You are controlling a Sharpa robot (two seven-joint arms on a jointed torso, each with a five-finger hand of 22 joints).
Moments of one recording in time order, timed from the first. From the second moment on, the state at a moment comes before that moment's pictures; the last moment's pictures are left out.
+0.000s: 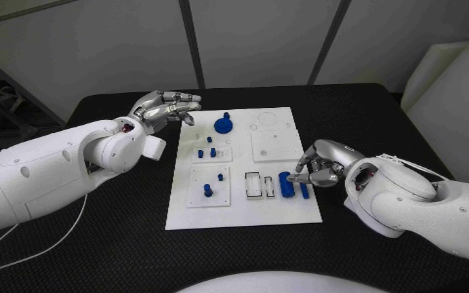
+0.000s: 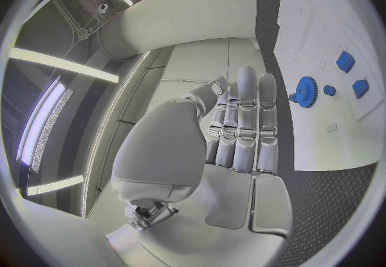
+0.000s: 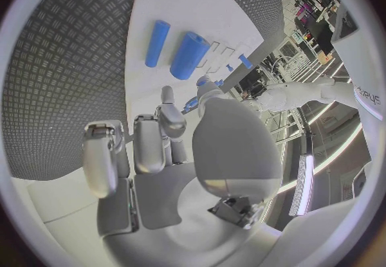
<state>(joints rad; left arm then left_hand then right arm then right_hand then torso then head) 1.14 -0.86 0.04 1.40 -0.10 -0.11 0.26 1.37 -0.11 0.43 -0.11 0.10 1.05 0.16 0.11 0.08 1.23 0.09 0.09 0.08 1.28 0.01 0.63 0.48 0.18 0.97 0.11 0.73 0.76 1.02 -1.10 -0.01 1.93 -1.48 -0.38 -0.60 1.20 -0.17 0.07 0.29 0.07 1.09 0.07 0.13 0.39 1.40 -0.01 1.08 1.13 1.47 -0.08 1.36 1.14 0.01 1.47 0.03 1.57 1.31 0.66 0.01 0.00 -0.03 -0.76</state>
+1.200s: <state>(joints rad) 1.13 -0.87 0.04 1.41 -0.10 -0.11 0.26 1.37 -0.11 0.43 -0.11 0.10 1.05 0.16 0.11 0.08 1.23 0.09 0.09 0.08 1.28 0.01 0.63 0.48 0.18 0.97 0.11 0.73 0.76 0.96 -0.99 -0.01 1.90 -1.55 -0.35 -0.67 1.20 -0.14 0.08 0.29 0.18 1.11 0.05 0.15 0.49 1.43 -0.03 1.19 1.25 1.47 -0.08 1.38 1.17 0.01 1.47 0.03 1.57 1.31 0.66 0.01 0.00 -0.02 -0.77</state>
